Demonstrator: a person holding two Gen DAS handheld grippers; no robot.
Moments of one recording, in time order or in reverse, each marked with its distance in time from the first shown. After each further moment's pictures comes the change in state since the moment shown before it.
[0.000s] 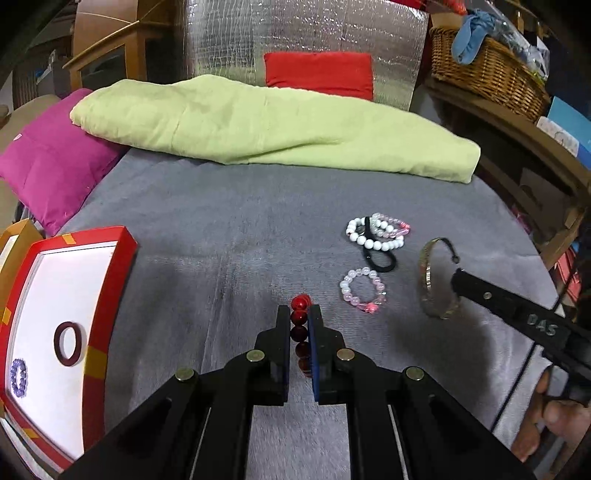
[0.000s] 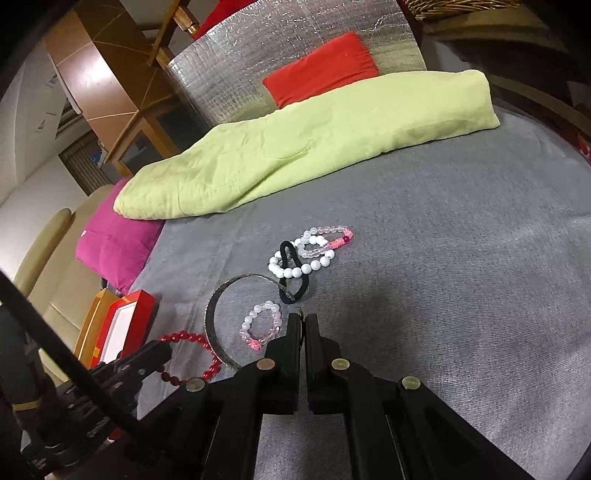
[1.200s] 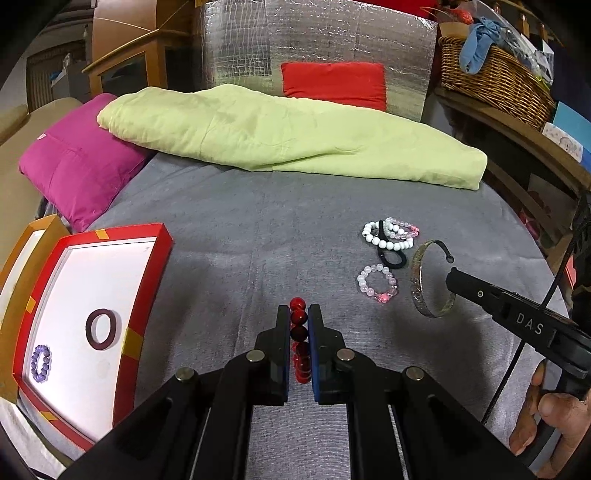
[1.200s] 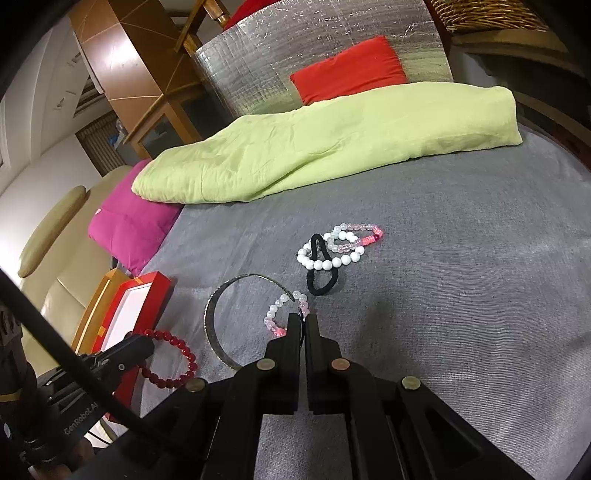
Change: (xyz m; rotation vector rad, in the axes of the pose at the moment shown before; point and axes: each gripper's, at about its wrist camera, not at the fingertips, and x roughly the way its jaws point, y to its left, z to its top) left arm -0.022 0.011 -0.007 -0.014 -0.025 0.065; right arm 0.000 0.020 -0.007 -0.084 0.007 0.035
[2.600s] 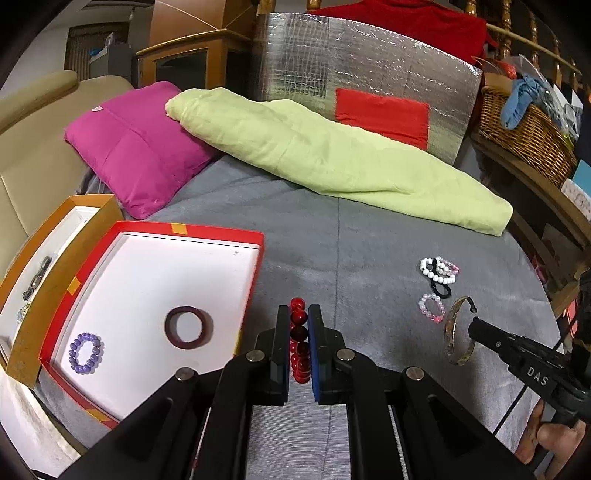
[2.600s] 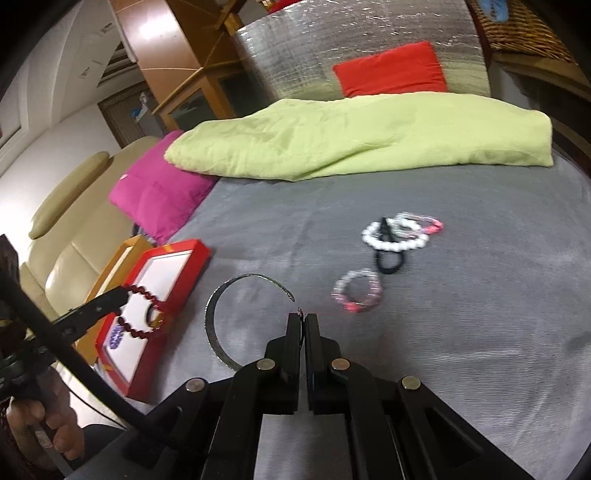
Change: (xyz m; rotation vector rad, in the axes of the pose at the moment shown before) left arm -0.042 0.099 -0.002 -0.146 -0.068 0.034; right arm -0.003 0.076 -0.018 -0.123 0.037 0.055
